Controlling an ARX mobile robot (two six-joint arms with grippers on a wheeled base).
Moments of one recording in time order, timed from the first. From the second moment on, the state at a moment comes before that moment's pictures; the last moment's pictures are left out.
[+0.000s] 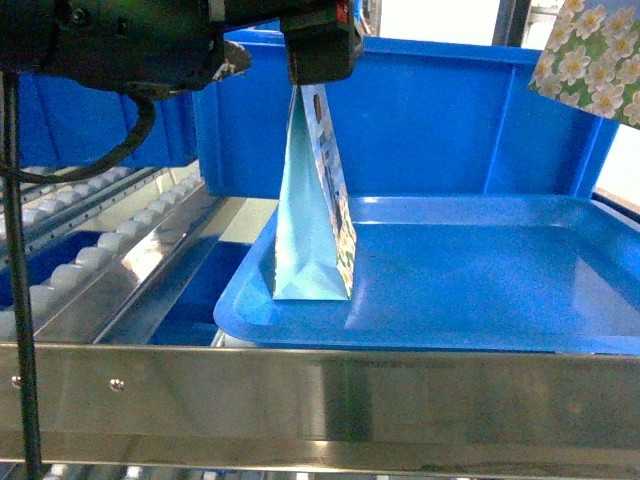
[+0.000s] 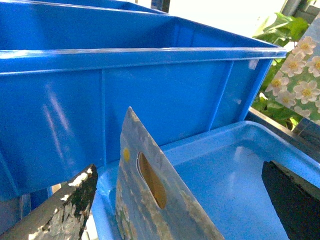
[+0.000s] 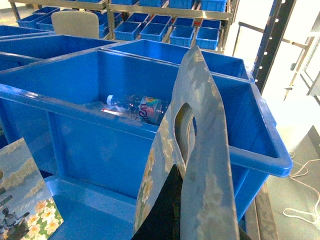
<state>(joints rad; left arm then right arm) -0.37 1.60 0.93 0.44 0.18 -0.13 0.05 1.44 0.98 0.34 -0.22 -0.03</state>
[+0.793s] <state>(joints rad) -0.44 1.69 1.00 0.37 0.17 0.04 0.05 1.44 0.98 0.34 -0.22 -0.03</state>
